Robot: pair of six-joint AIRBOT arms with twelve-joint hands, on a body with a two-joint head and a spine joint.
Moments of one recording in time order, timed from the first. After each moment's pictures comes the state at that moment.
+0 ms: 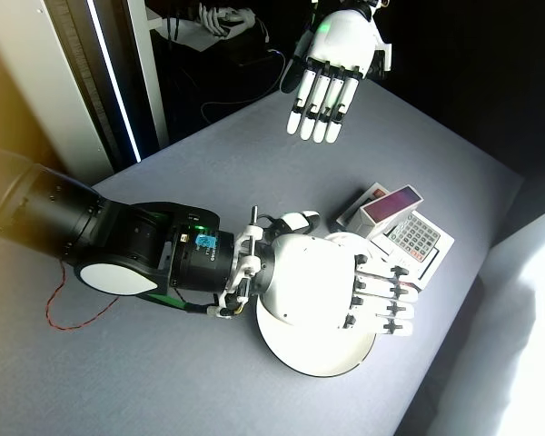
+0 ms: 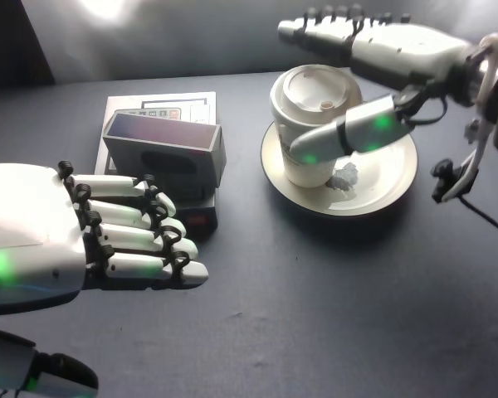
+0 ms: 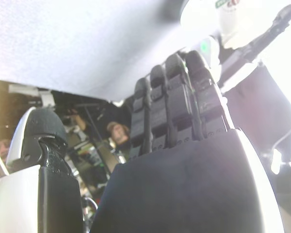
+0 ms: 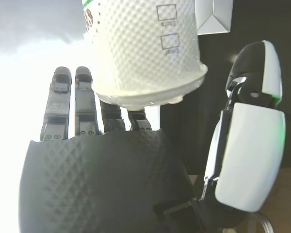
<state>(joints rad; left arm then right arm) 0.37 -0.54 0.80 1.12 -0.68 0.19 -0.23 -1.26 1.41 -0.03 0.47 -0.58</state>
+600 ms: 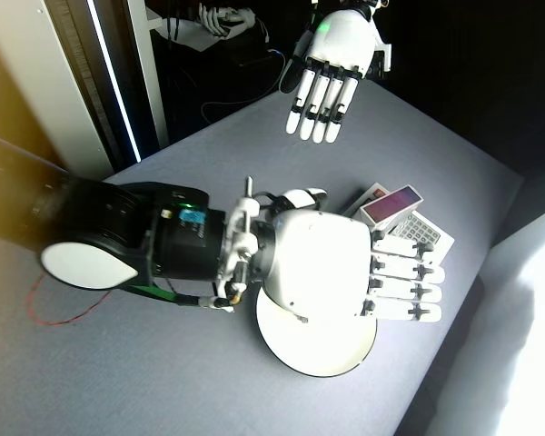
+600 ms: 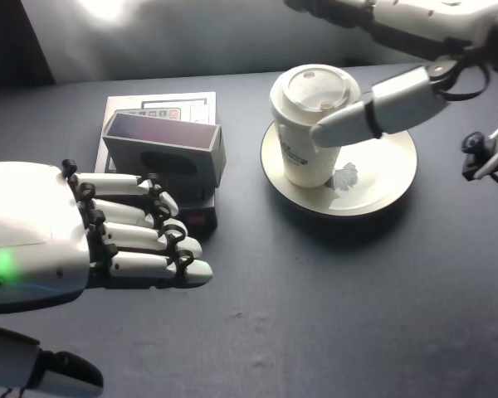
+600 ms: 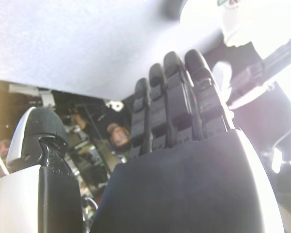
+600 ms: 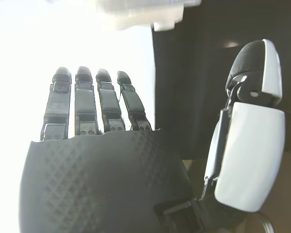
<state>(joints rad) 0.36 -0.55 0.80 1.13 -0.68 0.19 -0.15 -1.12 1.29 -0.25 0.46 -0.43</state>
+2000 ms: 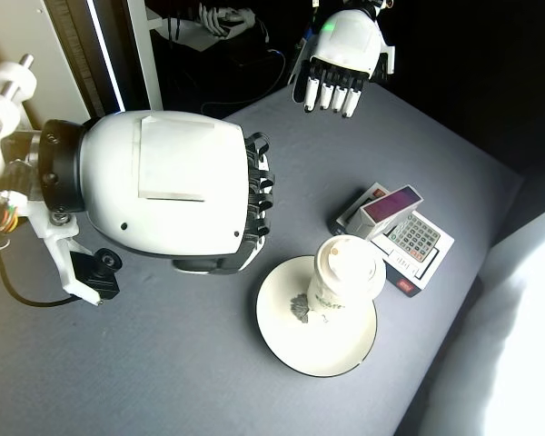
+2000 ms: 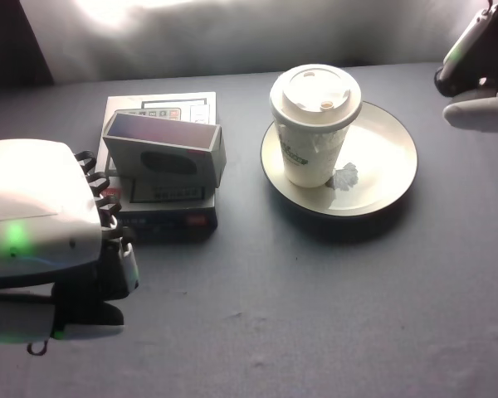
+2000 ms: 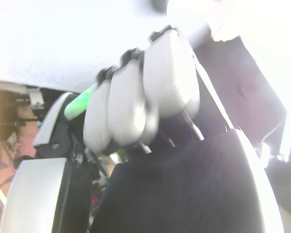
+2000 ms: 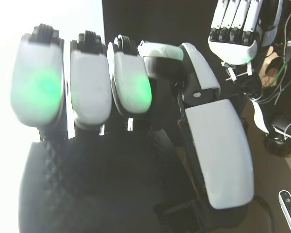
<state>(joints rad) 0.31 -0.57 0.82 1.11 -0.66 0.16 -0.07 -0.71 1.02 -0.84 0.56 -0.05</state>
